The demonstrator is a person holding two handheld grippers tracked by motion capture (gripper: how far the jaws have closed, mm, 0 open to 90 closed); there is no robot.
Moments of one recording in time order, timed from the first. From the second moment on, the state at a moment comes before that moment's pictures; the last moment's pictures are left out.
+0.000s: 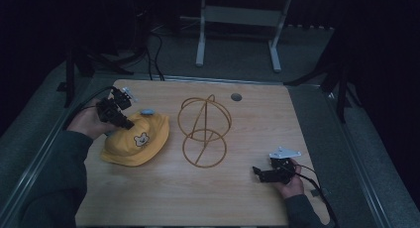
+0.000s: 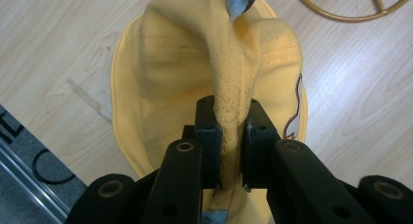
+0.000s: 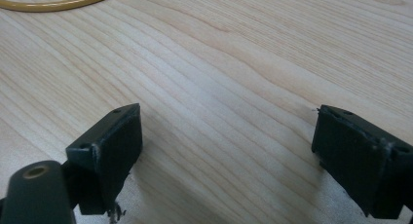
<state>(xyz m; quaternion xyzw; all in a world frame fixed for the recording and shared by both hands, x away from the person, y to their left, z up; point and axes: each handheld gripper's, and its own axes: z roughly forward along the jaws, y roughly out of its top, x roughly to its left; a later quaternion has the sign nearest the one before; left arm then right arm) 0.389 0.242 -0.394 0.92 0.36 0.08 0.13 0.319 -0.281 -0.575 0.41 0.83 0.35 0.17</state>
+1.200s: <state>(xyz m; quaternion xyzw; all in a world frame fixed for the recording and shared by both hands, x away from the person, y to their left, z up) 0.387 0.239 -0.329 0.93 0.31 0.11 0.18 0.319 -0.281 -0.575 0.41 0.83 0.35 0.17</state>
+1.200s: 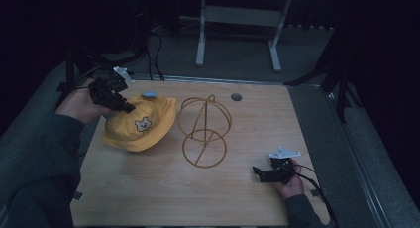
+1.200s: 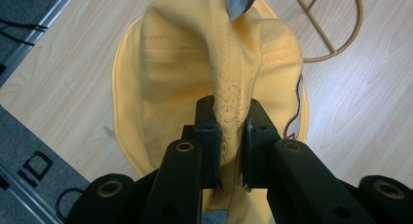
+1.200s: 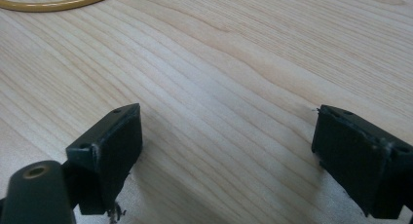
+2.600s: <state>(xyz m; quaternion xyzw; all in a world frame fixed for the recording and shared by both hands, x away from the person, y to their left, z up) 0.382 0.250 -0.296 0.93 0.28 0.11 0.22 0.319 -0.281 -0.575 0.41 0.83 0.35 0.17</state>
